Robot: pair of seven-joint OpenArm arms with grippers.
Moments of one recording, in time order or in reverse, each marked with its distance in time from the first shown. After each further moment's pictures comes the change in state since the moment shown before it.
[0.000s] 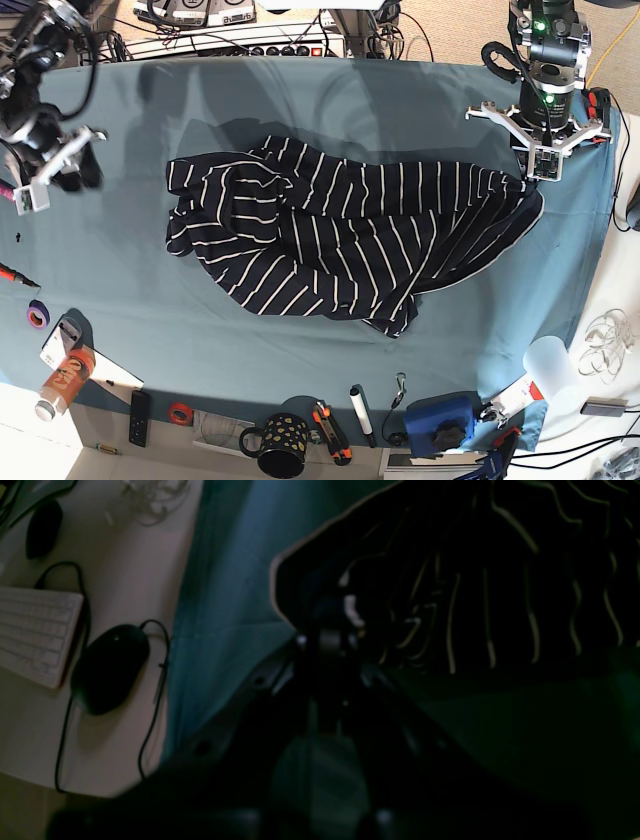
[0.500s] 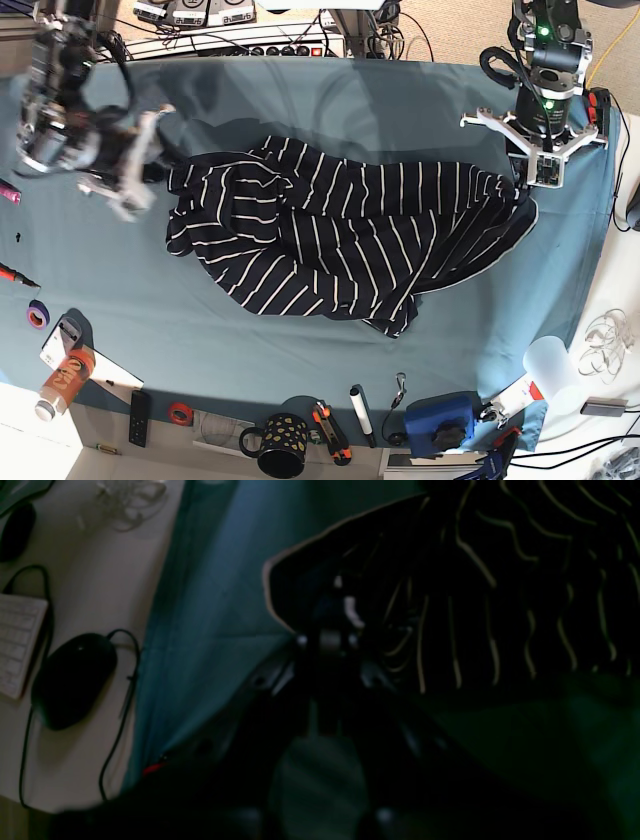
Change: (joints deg) left arm -1.8 0.0 0.0 0.0 -5.3 0.0 0.2; right arm 1.6 7.4 -31.6 0.9 -1.5 0.0 0.2
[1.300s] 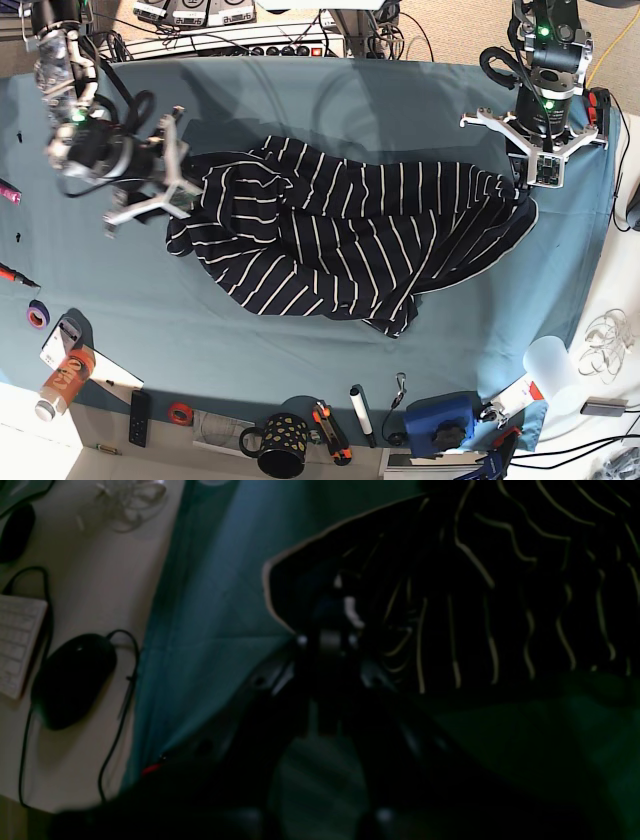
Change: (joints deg) left arm 0.0 0.0 0.0 0.0 0.0 0.0 0.0; right arm 5.1 9.3 -21.9 9.1 -28.3 0.3 16.6
